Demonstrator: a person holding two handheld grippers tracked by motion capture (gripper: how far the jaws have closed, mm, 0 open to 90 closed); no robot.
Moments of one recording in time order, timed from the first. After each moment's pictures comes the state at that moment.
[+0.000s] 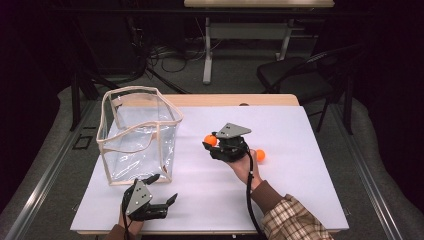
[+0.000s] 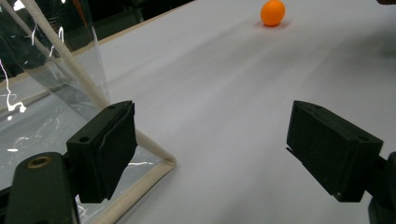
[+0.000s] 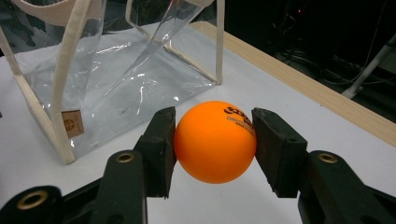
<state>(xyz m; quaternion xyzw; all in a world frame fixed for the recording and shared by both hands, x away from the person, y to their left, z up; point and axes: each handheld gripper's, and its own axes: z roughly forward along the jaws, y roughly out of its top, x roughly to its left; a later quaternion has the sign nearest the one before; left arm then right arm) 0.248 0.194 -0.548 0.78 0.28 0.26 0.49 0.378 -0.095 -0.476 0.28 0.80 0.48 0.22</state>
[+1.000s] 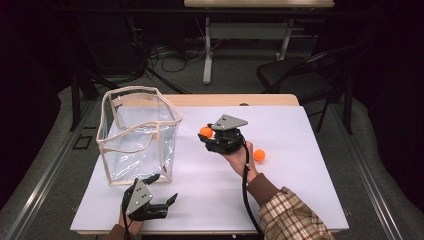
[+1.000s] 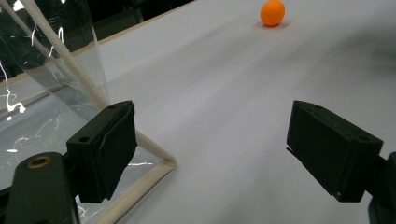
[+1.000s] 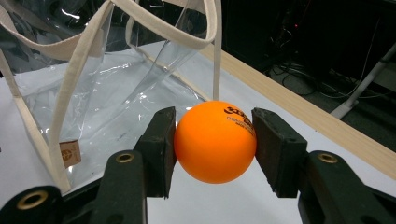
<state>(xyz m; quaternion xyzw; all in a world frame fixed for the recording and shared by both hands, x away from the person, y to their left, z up) 0.248 0.194 -0.548 0.78 0.28 0.26 0.49 0.389 -0.084 -0.455 0.27 0.79 0.49 0.24</state>
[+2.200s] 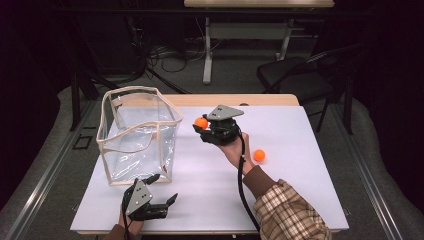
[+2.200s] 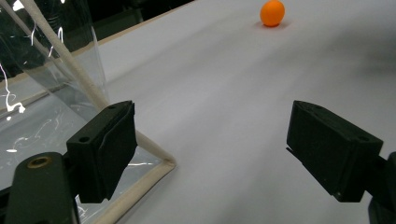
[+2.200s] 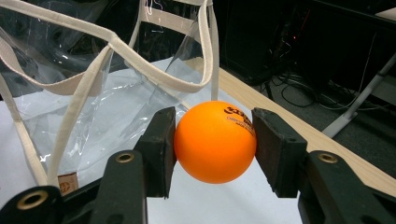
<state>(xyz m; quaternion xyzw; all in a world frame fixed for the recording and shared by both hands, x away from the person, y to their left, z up) 0.249 0.194 -0.548 0.78 0.28 0.26 0.49 0.401 -0.072 -0.432 0.27 0.78 0.51 0.24</state>
